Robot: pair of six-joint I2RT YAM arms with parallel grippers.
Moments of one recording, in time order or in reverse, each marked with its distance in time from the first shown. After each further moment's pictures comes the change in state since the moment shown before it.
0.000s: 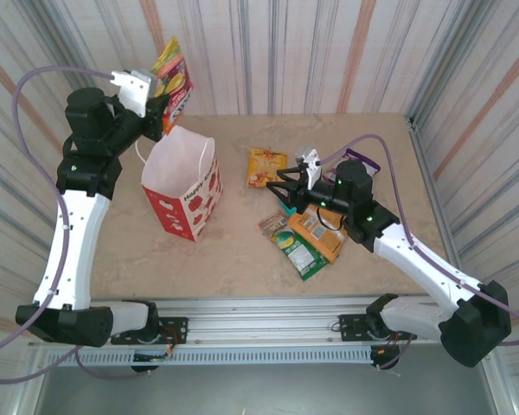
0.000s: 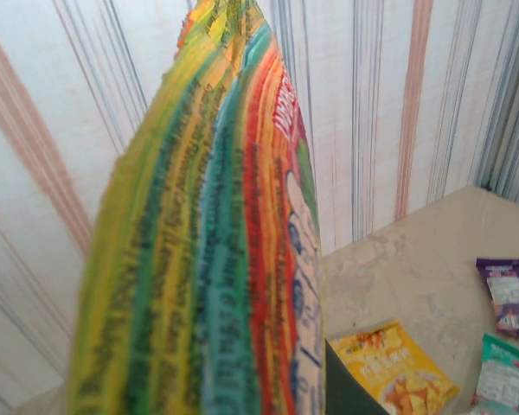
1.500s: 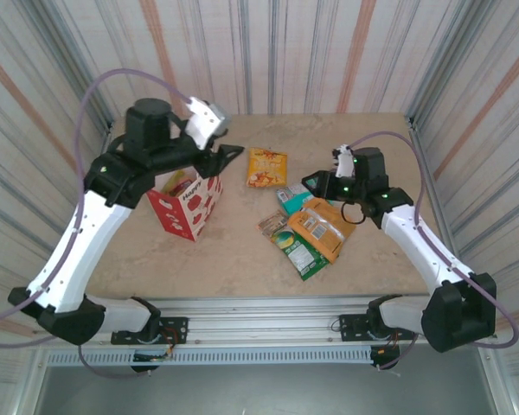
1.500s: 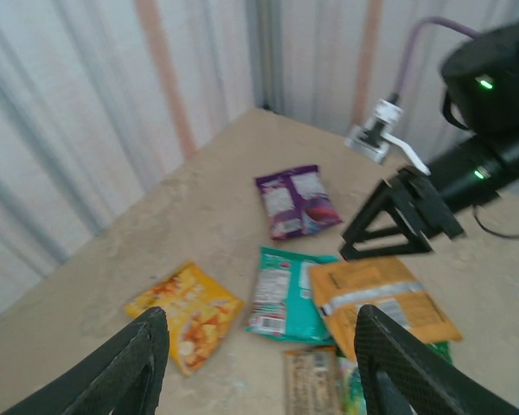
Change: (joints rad) left arm -0.462 0.073 0.169 -0.345 0.007 0.030; right arm -0.342 0.097 0.088 -0.480 -0.030 0.325
